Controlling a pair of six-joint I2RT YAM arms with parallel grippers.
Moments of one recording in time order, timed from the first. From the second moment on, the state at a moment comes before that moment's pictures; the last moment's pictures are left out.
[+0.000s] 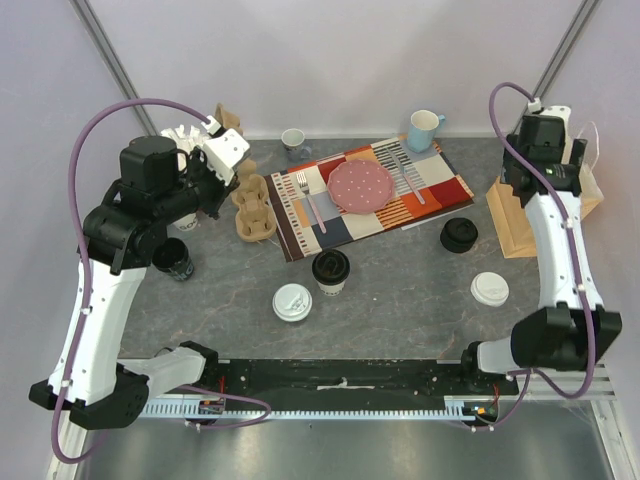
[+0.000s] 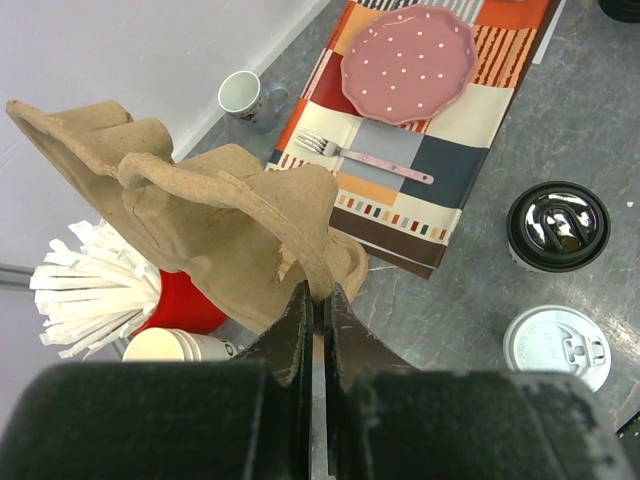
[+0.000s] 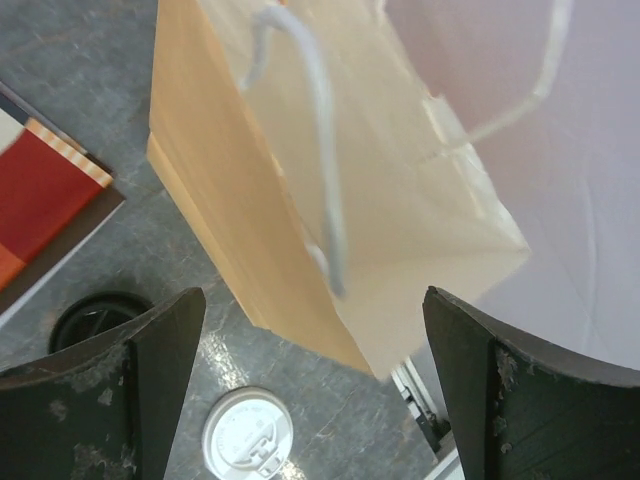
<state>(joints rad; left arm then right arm) -0.37 1.13 1.71 -0.99 0.19 0.46 -0.11 1.36 1.49 -0.72 0.56 -0.02</state>
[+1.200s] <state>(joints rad) -0.37 1.15 1.71 -0.99 0.23 0.46 0.13 1.29 1.85 -0.93 0.24 0.08</state>
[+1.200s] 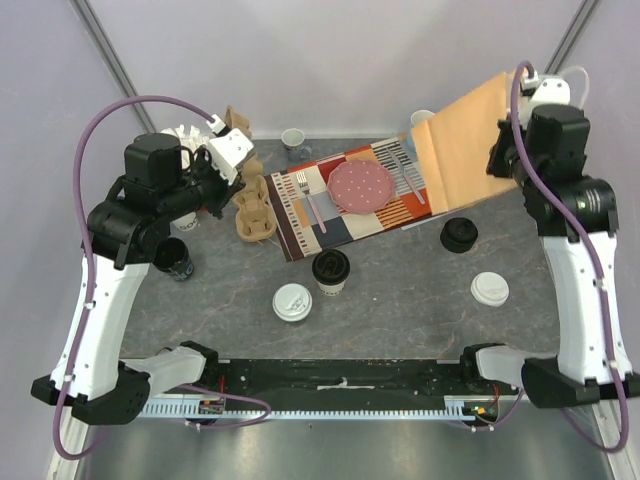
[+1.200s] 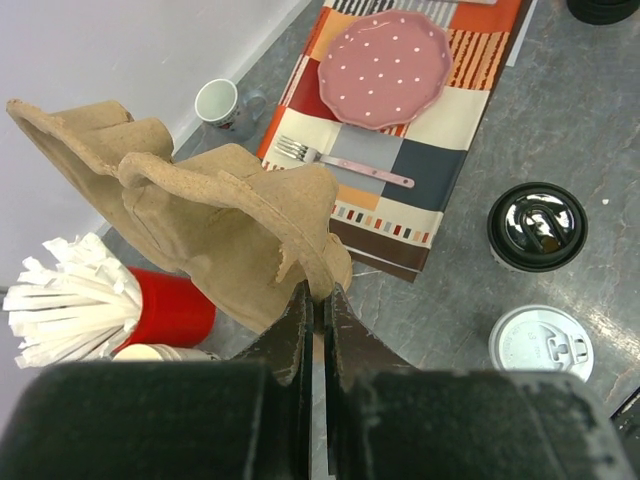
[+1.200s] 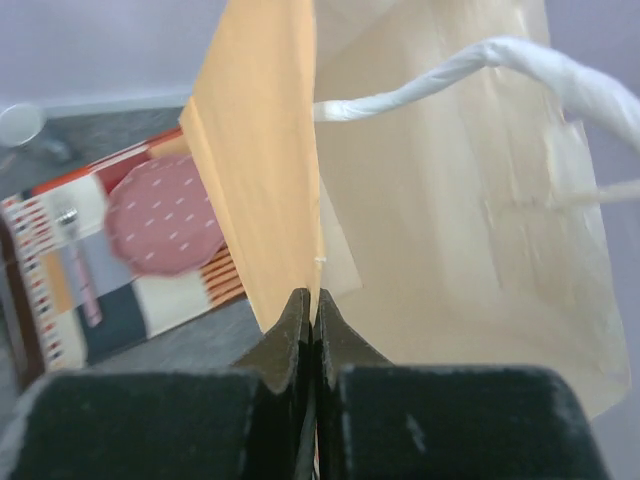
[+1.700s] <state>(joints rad) -0.37 1.17 1.70 -0.97 0.34 0.44 0.21 1.16 1.48 -1.20 -0.01 0.26</state>
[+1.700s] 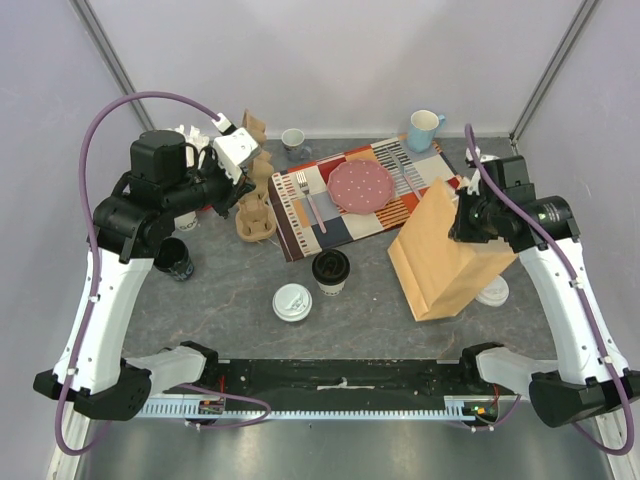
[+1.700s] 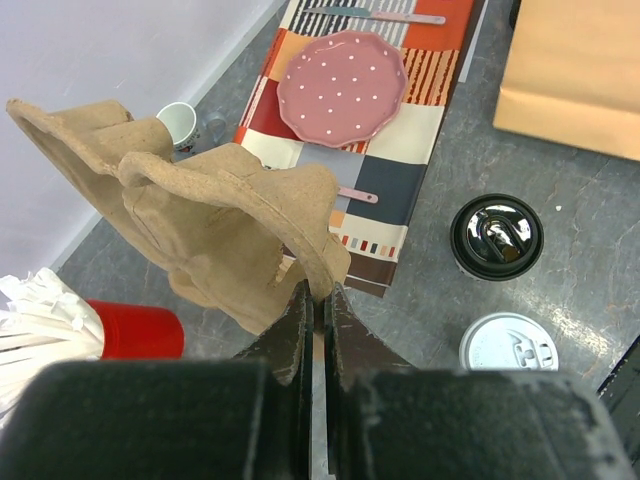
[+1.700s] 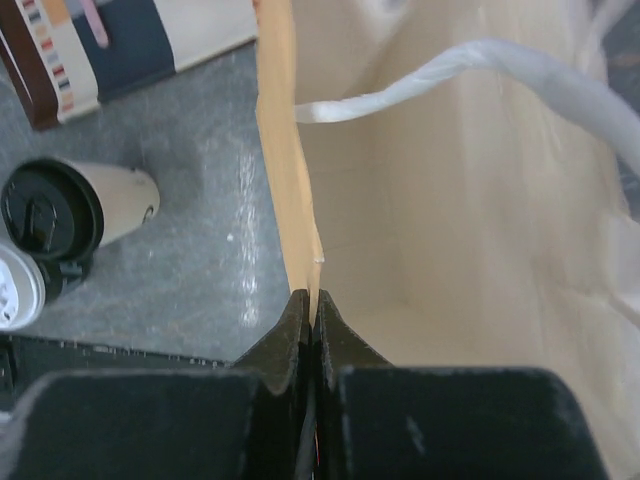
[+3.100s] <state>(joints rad) -0.68 1.27 1.79 -1.10 0.37 0.56 0.62 1.10 1.61 -1.12 -0.18 0.32</state>
